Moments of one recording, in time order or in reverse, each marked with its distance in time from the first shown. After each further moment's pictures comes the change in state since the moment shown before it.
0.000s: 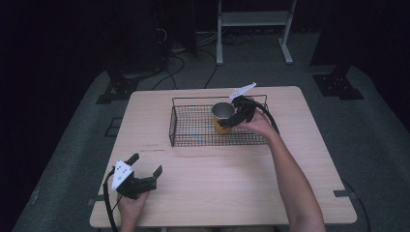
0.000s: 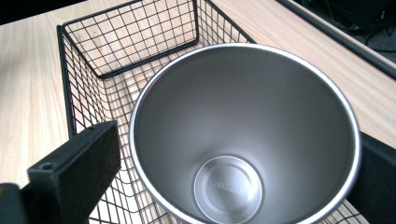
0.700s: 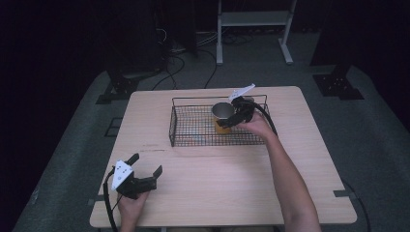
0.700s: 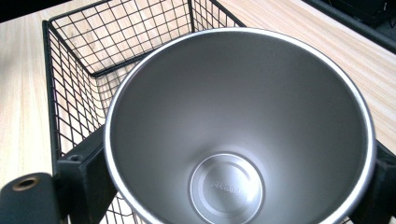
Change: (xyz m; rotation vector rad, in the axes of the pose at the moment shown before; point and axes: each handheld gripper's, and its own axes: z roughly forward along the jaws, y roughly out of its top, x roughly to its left) left arm 0.000 0.000 0.000 0.000 -0.005 -0.002; right arm -0.004 -0.006 0.010 0.012 0.000 0.029
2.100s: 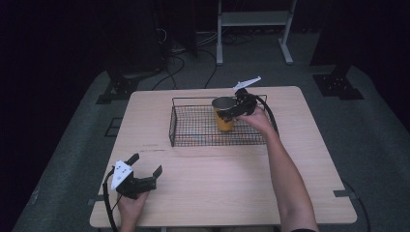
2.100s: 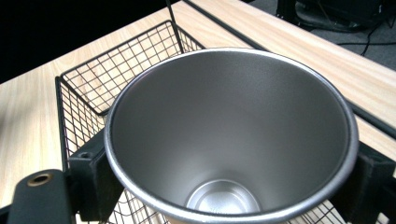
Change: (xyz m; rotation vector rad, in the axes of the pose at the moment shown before) left arm 0.001 0.000 -0.001 -0.001 -0.005 -0.008; right arm -0.015 0.012 -0.011 -0.078 0.031 0.111
